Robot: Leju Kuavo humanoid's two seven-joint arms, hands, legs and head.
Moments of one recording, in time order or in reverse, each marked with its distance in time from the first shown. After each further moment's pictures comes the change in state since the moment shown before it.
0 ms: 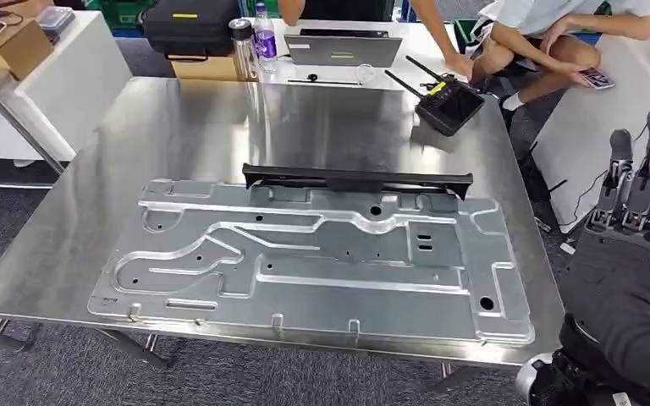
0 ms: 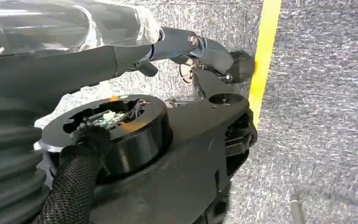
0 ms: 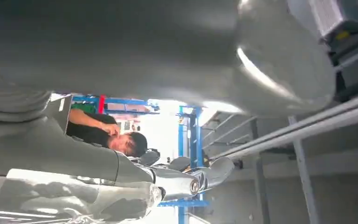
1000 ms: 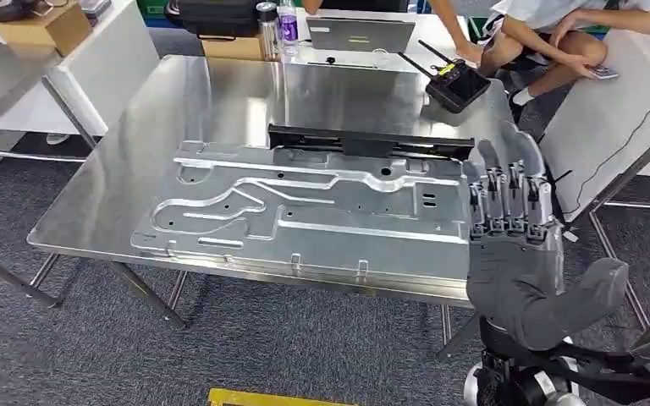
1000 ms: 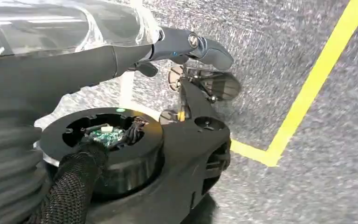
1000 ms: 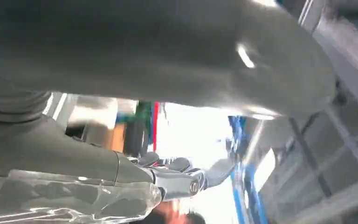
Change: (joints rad) left arm 0.016 -0.011 0.054 0.006 0.086 0.093 -0.043; right arm -0.001 0.064 0.125 0.148 -0.193 0.103 0.018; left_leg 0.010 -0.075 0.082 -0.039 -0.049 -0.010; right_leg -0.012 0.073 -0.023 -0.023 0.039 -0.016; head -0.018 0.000
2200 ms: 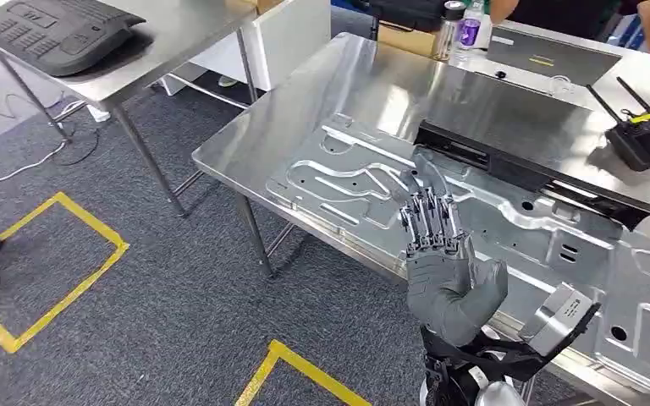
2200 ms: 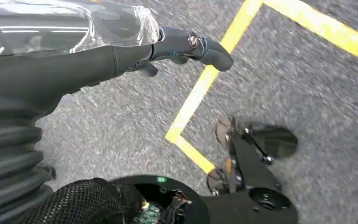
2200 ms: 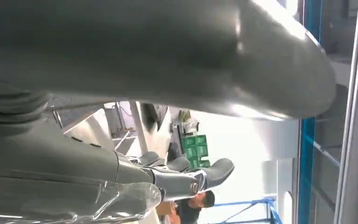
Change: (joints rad) left arm -0.023 0.042 -0.085 0.005 -0.169 0.230 0.222; right arm 0.025 0.089 0.099 0.182 0.007 0.025 -0.069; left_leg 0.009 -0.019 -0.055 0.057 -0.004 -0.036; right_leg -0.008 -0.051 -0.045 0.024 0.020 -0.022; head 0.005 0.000
